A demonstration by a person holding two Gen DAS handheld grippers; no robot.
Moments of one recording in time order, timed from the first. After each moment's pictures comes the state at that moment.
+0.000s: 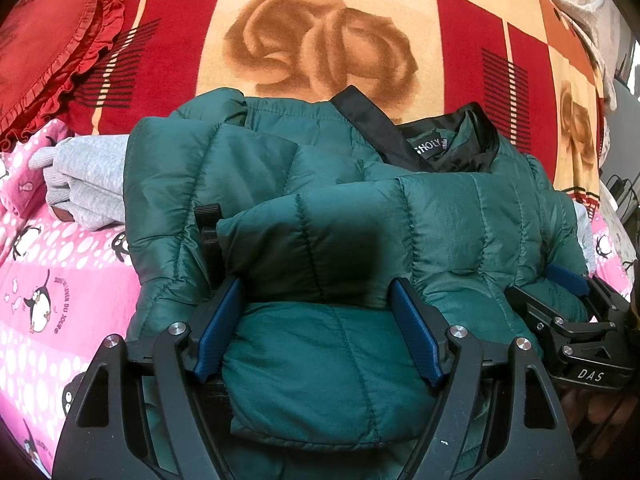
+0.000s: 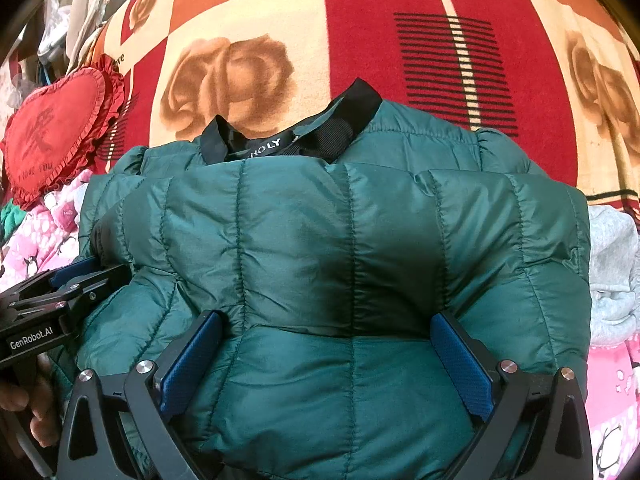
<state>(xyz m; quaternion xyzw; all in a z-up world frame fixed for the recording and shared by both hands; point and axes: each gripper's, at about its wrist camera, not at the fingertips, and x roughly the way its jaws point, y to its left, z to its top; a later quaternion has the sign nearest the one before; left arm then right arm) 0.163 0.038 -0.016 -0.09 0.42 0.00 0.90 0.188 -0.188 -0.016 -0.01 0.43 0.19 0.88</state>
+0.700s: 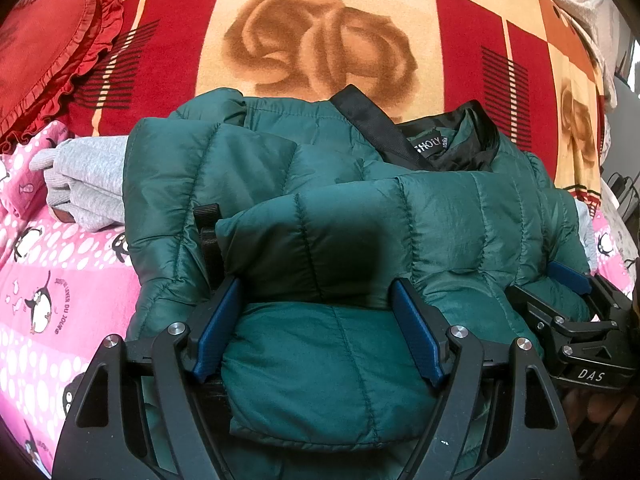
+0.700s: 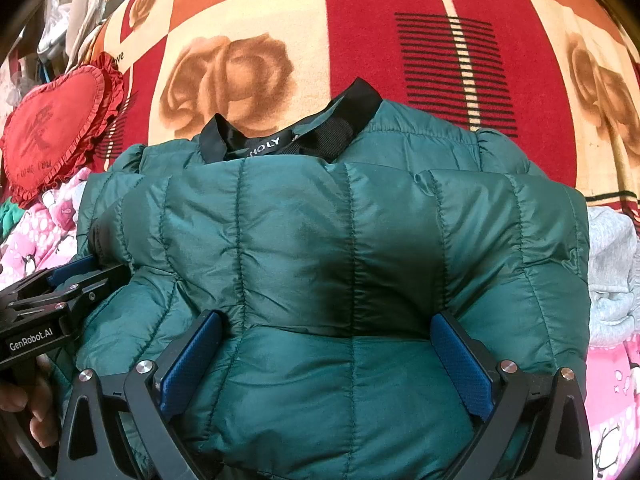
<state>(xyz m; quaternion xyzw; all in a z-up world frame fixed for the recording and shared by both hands) 0.164 0.038 -0.016 -0.09 0.42 0.00 0.90 0.189 -0.186 -0.016 -0.01 0.43 0.18 0.88</state>
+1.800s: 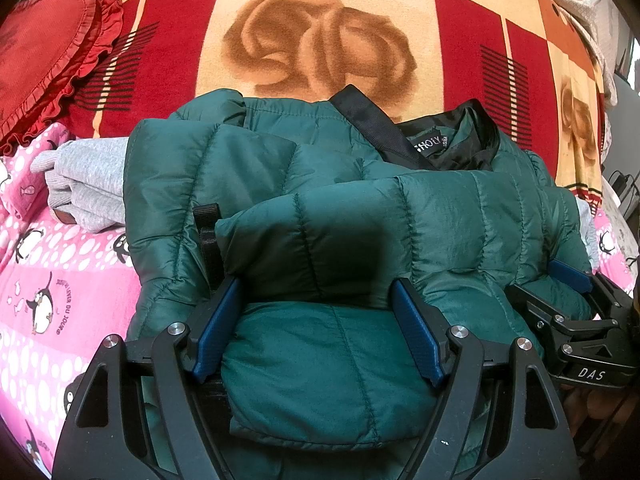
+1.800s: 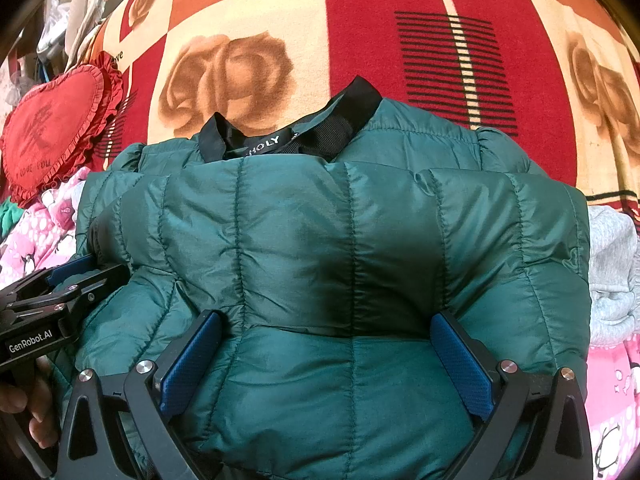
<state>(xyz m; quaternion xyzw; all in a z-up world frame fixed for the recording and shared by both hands) 0.163 0.037 -0.016 -0.09 0.42 0.01 0.91 0.188 -0.186 -0.016 -0.01 0.43 0.18 0.89</state>
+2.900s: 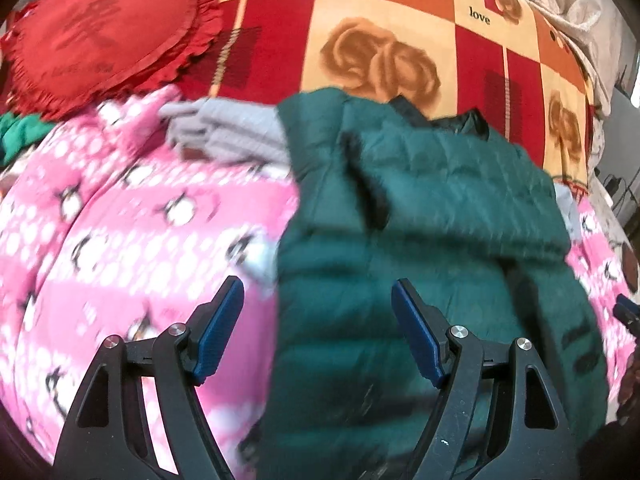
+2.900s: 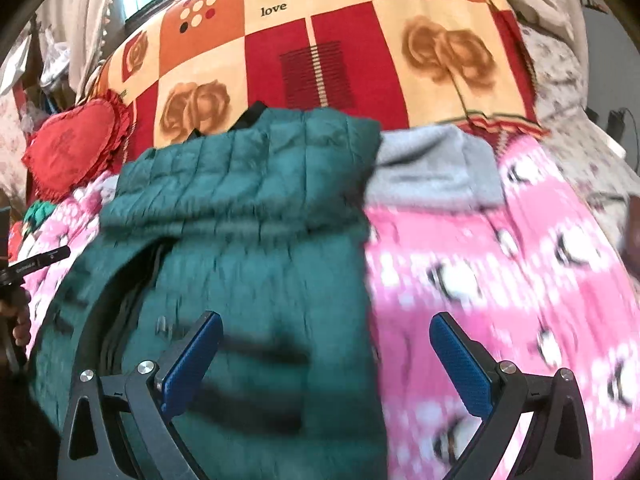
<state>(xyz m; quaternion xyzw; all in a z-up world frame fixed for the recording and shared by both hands) -0.002 0.102 0.017 -0.10 0.42 0.05 0.90 0.007 -0.376 0.019 0.03 0.42 0.15 0.89</state>
